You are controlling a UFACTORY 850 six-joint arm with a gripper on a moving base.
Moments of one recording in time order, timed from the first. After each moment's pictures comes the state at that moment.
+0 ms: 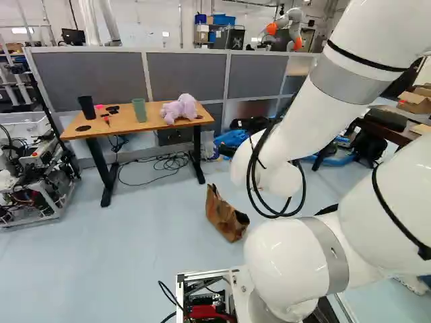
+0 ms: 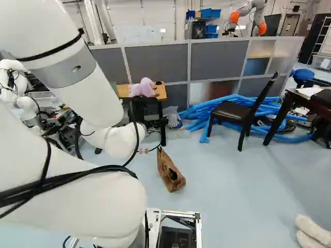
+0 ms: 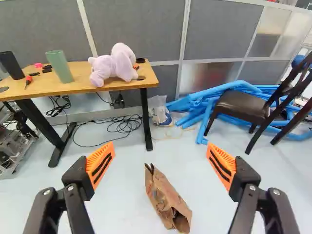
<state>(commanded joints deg) 0.0 16.0 -5.0 0.0 50.0 0.0</state>
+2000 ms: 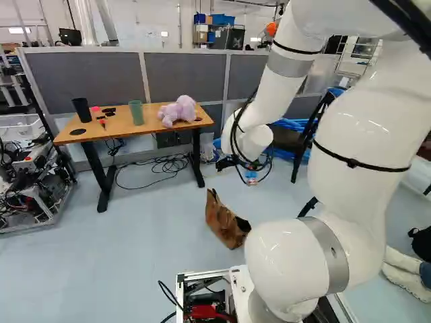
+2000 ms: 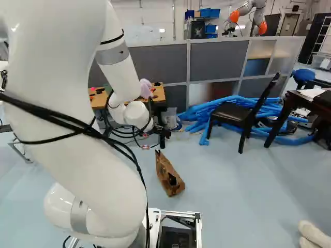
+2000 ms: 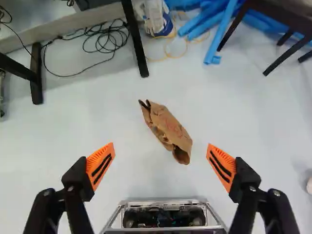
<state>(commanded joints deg) 0.0 -9.1 -27.3 3.0 10.7 0.0</state>
